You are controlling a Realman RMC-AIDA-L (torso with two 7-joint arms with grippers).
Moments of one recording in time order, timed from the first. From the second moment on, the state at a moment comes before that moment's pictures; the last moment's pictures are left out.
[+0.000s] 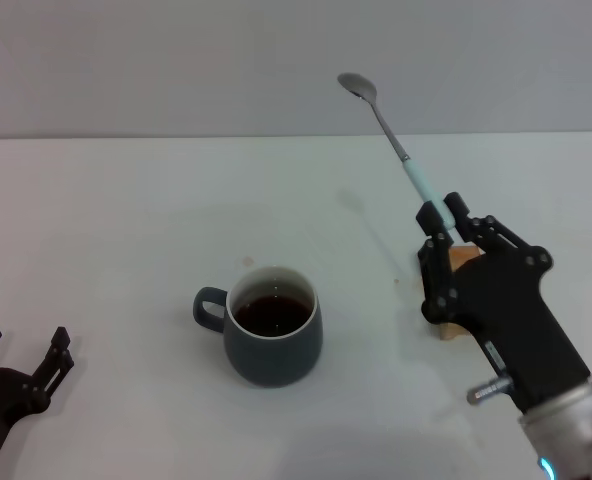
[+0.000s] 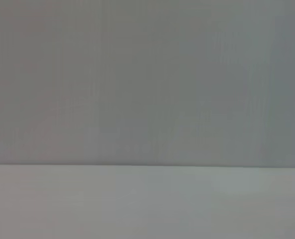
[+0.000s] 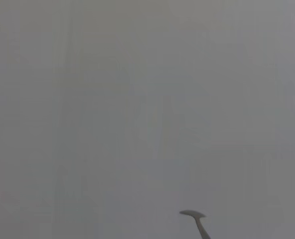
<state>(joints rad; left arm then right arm) -0.11 -2.07 -0.50 -0.22 2.13 1.23 -0.14 0.16 2.03 0.37 0.87 -2.20 -1.28 -0.33</state>
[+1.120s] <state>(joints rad) -0.12 -2.07 -0.50 -0.22 2.13 1.22 -0.14 0.02 2.08 1.16 2.02 -2.71 0.88 -0.23</state>
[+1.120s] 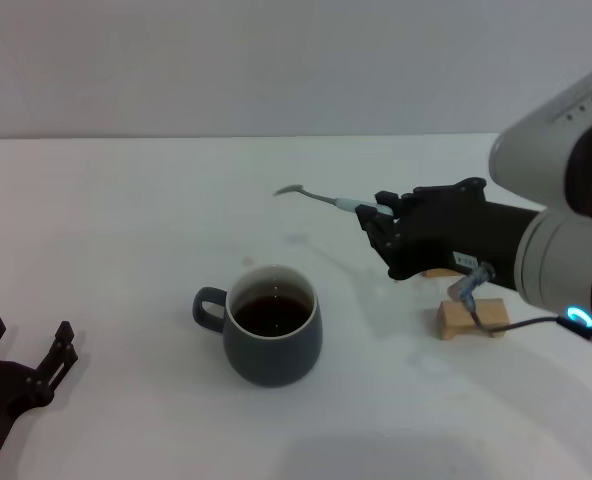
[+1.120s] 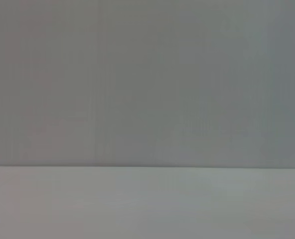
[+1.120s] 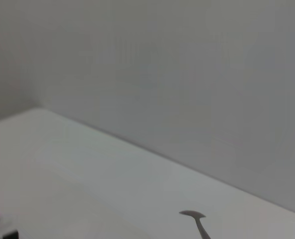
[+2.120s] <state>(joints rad) -0.12 -2.07 -0.51 -0.22 2.12 1.21 -0.14 0.33 2.07 1.30 2.04 -2.66 1.30 -0.16</state>
